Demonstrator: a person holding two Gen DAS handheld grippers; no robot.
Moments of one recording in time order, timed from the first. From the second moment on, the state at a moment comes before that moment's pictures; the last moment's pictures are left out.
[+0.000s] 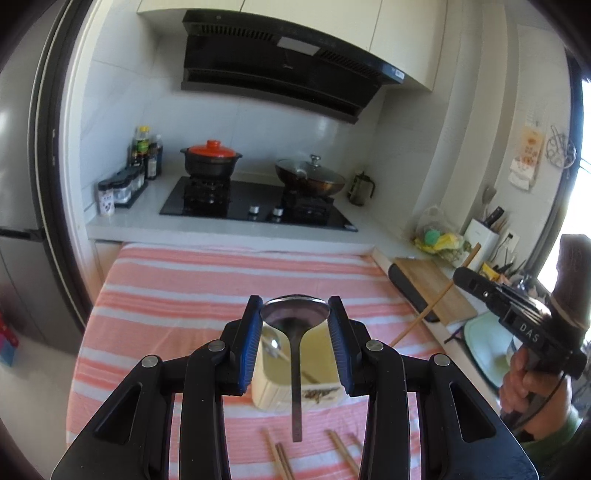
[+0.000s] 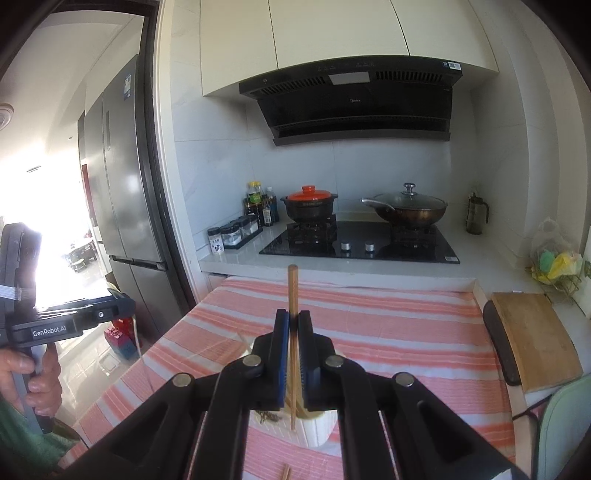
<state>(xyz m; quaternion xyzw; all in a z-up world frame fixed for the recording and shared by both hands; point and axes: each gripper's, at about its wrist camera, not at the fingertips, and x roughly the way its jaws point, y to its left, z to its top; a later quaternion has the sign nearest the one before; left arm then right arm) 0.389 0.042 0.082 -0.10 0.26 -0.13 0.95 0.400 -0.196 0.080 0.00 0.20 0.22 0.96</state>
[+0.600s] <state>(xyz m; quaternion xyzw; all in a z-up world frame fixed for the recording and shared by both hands) 0.531 -0.002 -0.046 -0.10 0.40 -0.07 0.91 0.526 -0.164 -0.037 -0.01 0.36 0.19 0.91</state>
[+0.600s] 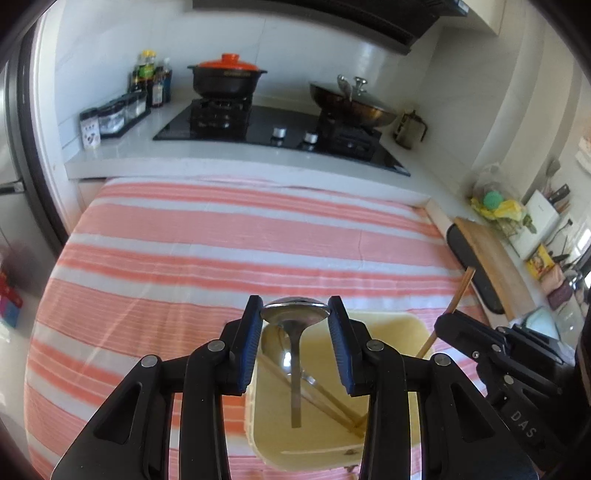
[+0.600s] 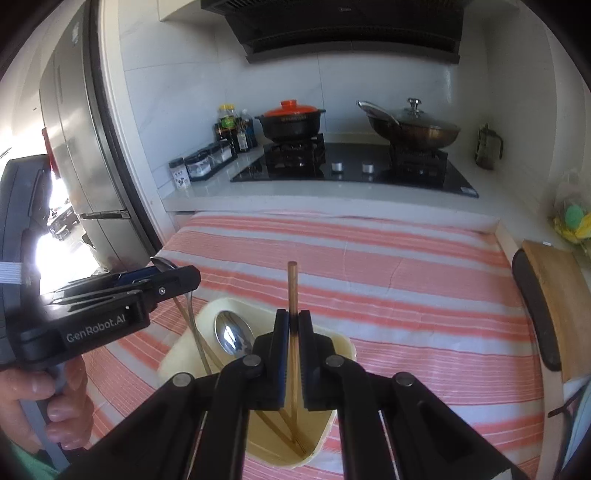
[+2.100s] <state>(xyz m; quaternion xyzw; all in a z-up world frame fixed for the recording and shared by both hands) 0.175 -0.010 -0.094 -0.01 0.37 -0.04 0.93 0.190 -0.236 -0.081 -0.07 0.32 0.03 0.95</state>
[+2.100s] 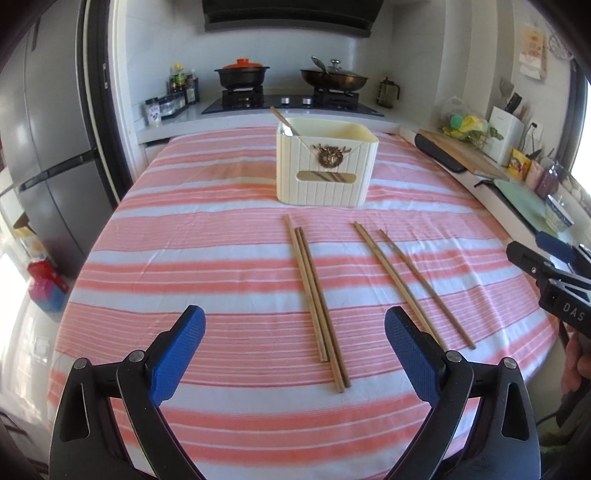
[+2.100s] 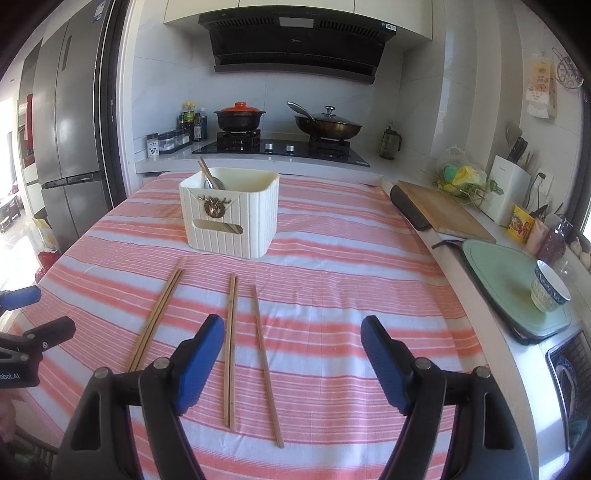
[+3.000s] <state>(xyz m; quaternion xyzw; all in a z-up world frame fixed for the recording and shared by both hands) 0.227 0.008 -0.160 -0.05 0.44 -0.01 0.89 0.206 -0.261 -0.139 0.00 0.38 0.07 0.92</state>
